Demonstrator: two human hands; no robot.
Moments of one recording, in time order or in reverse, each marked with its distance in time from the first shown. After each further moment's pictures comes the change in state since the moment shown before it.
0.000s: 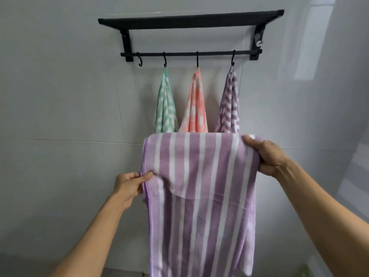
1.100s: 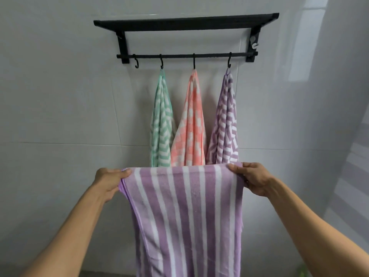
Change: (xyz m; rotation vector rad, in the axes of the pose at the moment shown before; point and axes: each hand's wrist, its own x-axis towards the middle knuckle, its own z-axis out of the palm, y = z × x) left_hand 0.036 0.018 -0.051 0.050 0.210 -0.056; right_hand -0.007 0.061 -0.002 -0.229 0.083 0.179
